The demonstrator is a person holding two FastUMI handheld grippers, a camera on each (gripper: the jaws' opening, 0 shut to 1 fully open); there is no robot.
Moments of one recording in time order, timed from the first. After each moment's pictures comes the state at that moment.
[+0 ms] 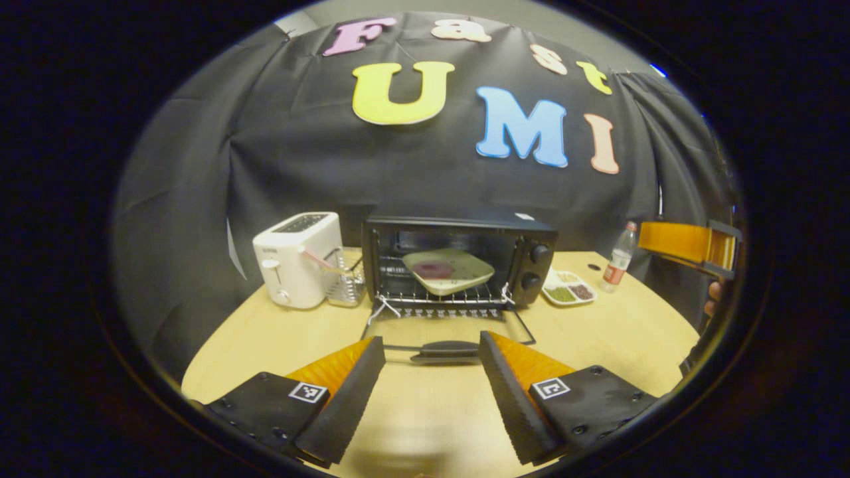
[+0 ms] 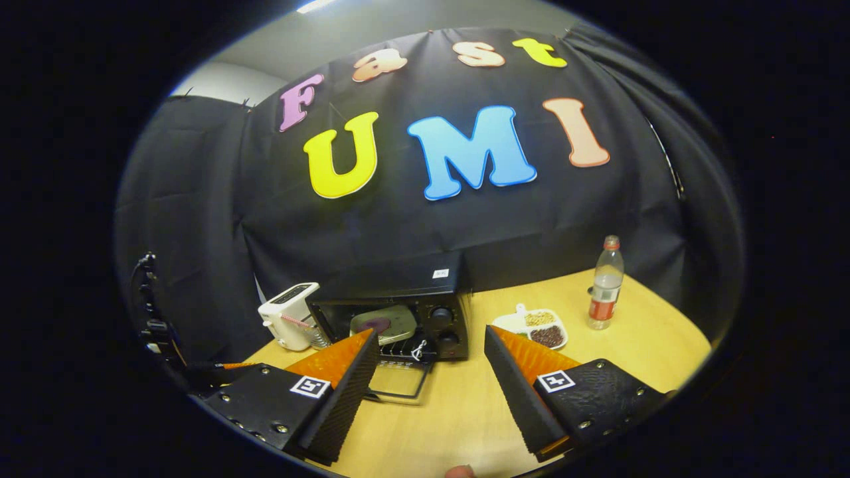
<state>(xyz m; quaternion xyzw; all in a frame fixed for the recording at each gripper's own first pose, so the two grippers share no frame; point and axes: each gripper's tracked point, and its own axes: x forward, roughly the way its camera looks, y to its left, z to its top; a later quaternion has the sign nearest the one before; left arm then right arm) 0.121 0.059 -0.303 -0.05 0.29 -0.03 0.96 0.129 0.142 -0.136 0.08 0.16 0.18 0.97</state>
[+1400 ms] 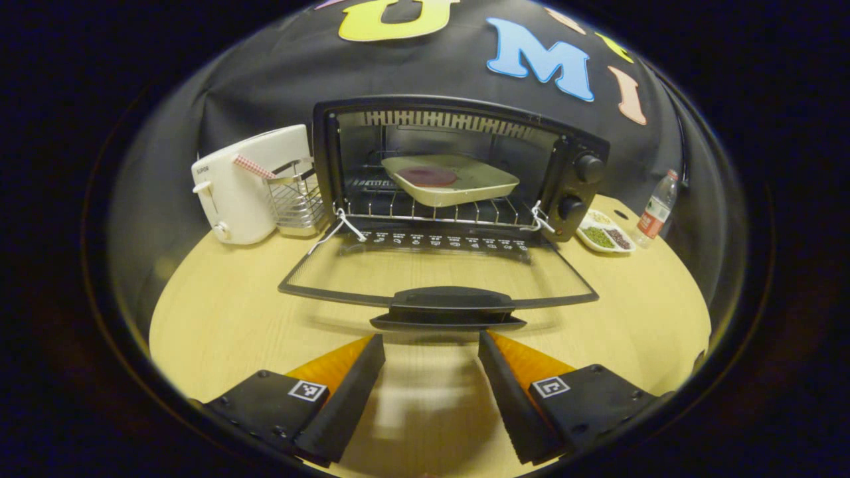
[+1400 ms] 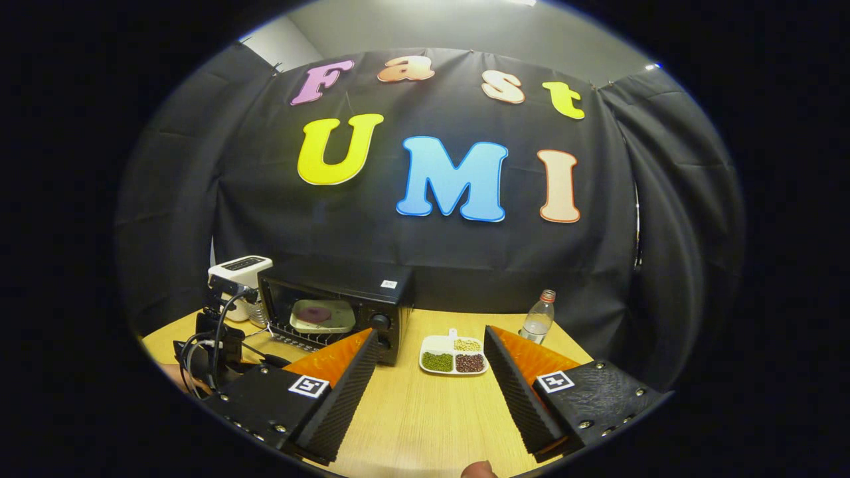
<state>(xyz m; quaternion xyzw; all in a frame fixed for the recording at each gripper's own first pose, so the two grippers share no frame) 0.164 0.041 -0.421 -0.05 0.41 -0.03 0.91 0.122 0.104 -0.121 -0.04 0.13 0.11 0.98</state>
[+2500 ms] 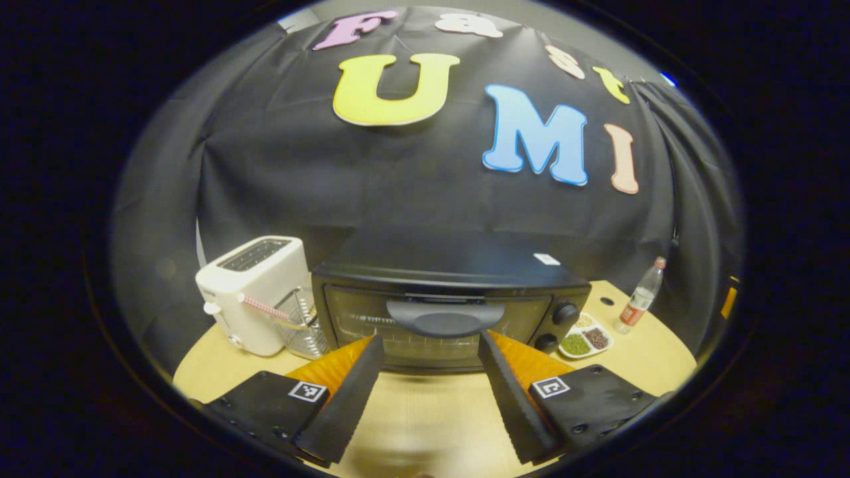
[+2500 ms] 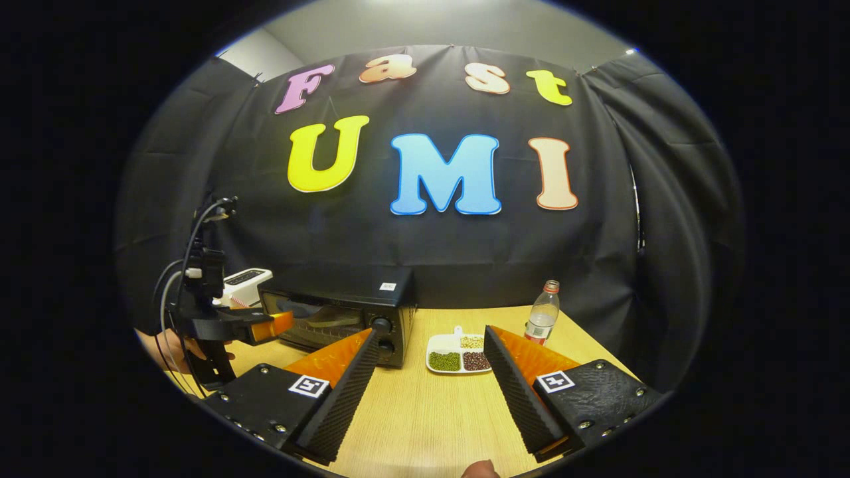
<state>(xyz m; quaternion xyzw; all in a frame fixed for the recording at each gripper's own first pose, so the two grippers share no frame) 0.239 0.045 -0.284 -0.07 0.22 -0.03 0.97 0.124 0.093 -0.114 0.01 0.13 0.10 0.99</state>
